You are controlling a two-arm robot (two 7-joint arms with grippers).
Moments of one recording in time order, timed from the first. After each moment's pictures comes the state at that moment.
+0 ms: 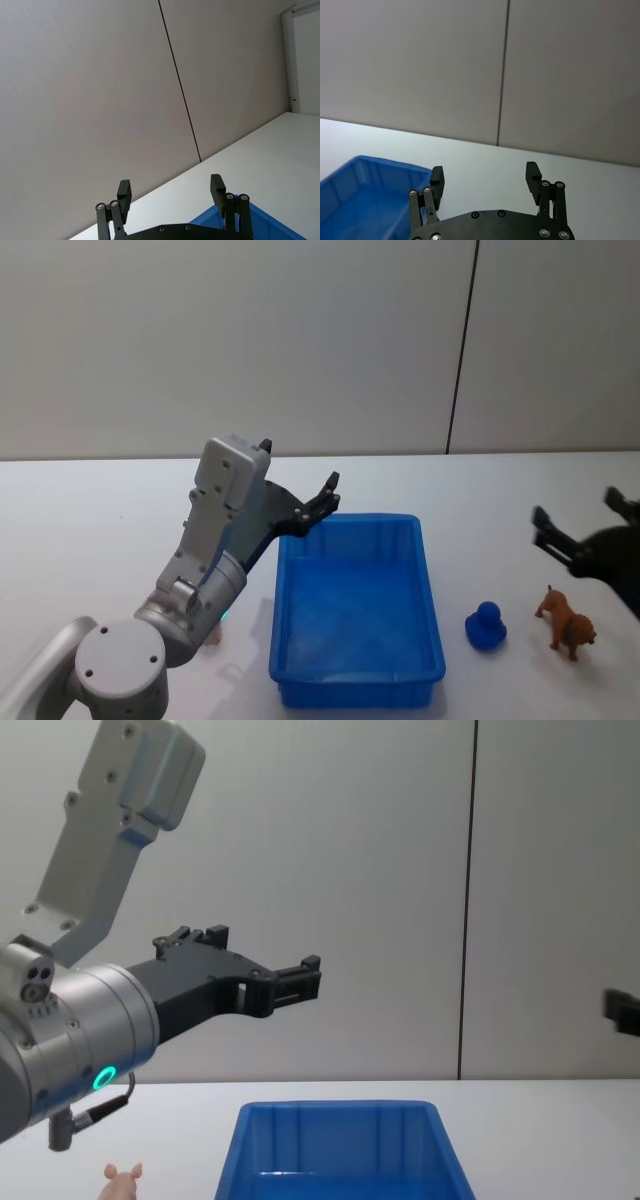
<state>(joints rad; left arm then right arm) -0.24 0.38 0.45 -1.63 -0.20 0.01 -0.01 -0.06 0.40 -0.18 -1.79 0.33 0.07 0.05</state>
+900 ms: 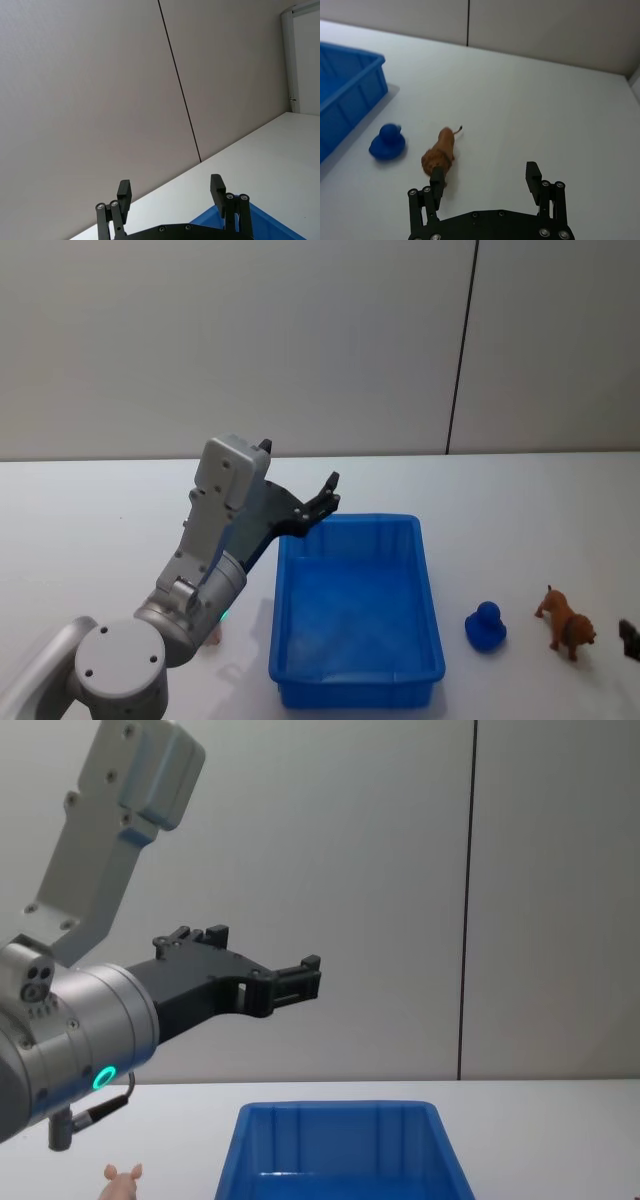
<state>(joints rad) -0.24 0.38 0.45 -1.63 -0.20 0.01 -0.01 -0.27 0.62 -0.04 -1.83 0.46 0.26 0.10</state>
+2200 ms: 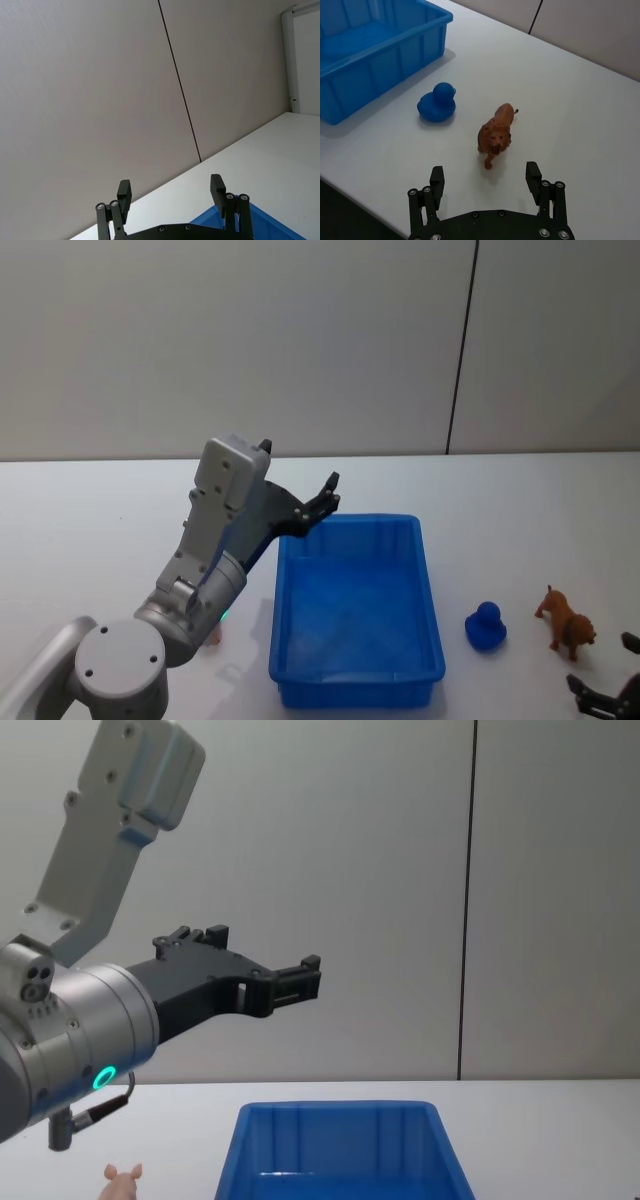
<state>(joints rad) -0.24 0.38 0.45 -1.63 -0.20 0.01 -0.01 -0.22 0.58 -0.12 -1.68 0.21 0.10 0.32</state>
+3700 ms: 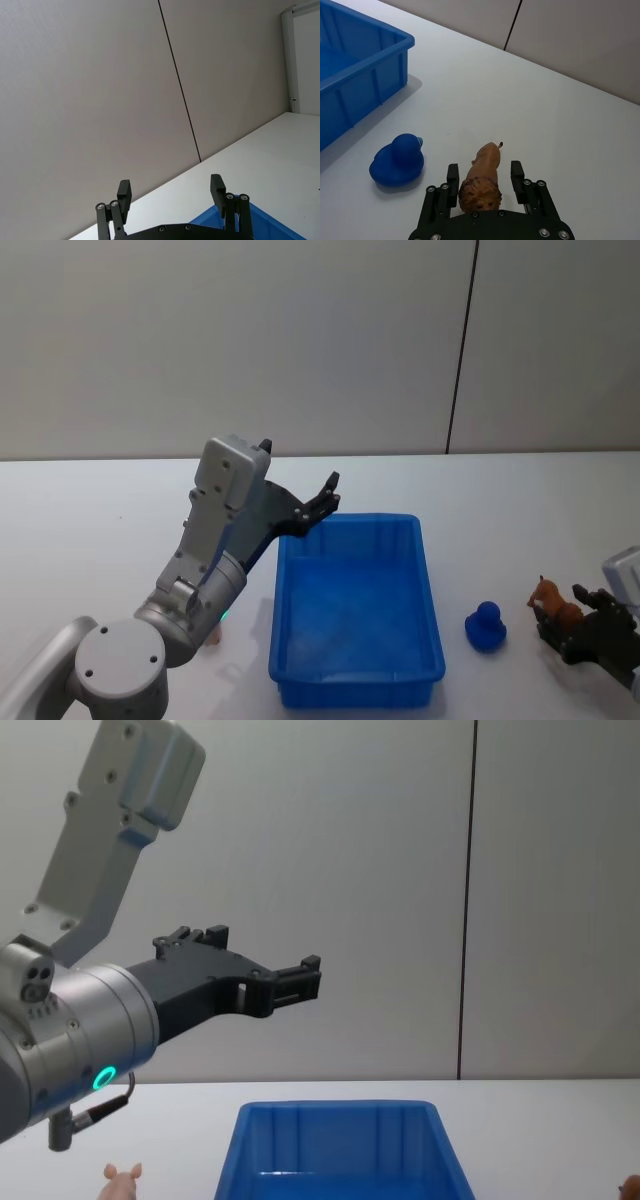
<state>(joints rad) -0.24 0.38 0.45 -1.63 -0.20 0.01 -0.01 0.02 0.39 -0.21 -1.48 0.08 0.13 0.21</state>
